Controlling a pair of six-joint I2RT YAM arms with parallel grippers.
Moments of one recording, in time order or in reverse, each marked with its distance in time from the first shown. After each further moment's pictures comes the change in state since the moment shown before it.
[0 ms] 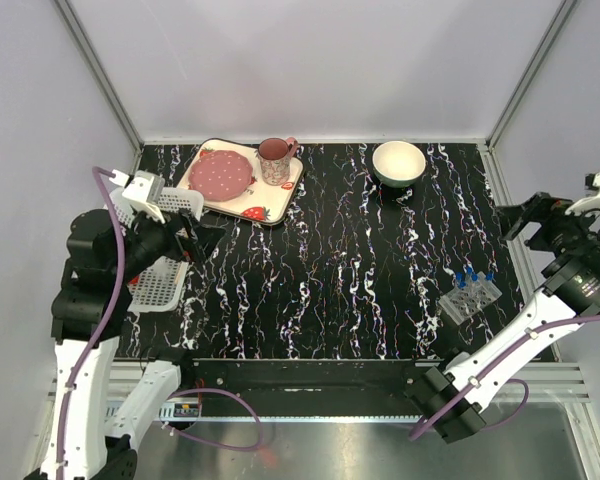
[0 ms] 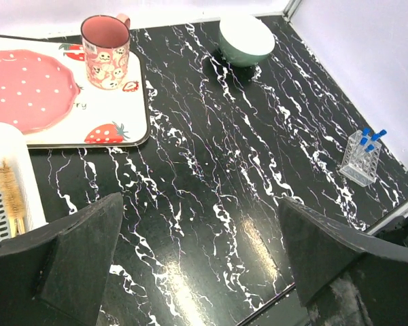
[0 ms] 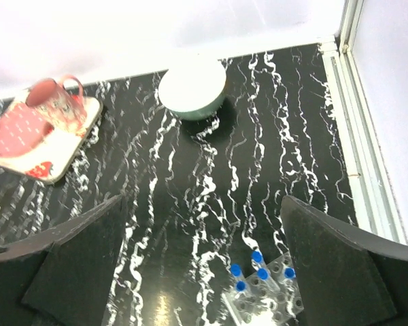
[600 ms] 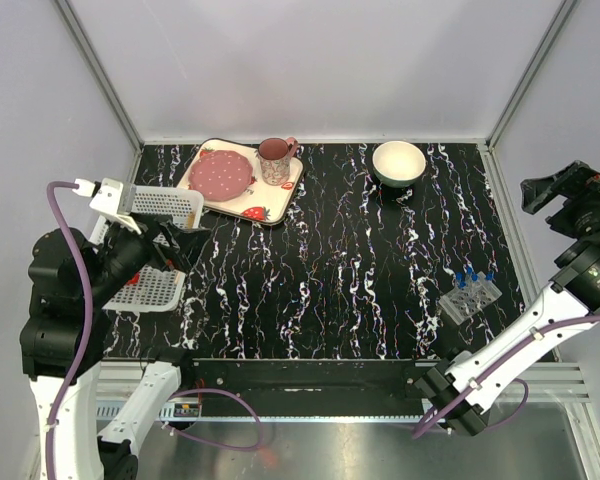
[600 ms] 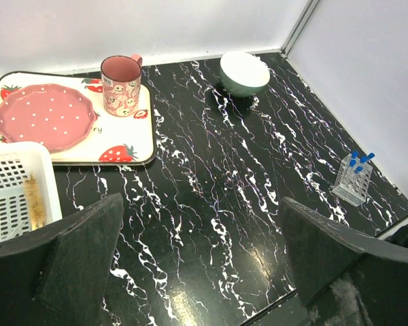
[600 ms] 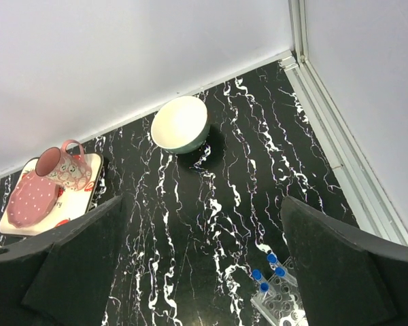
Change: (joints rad) left arm 0.000 -0.037 0.201 -0.124 -0.057 -0.022; right arm 0.000 0.090 0.349 -0.135 0.200 0.285
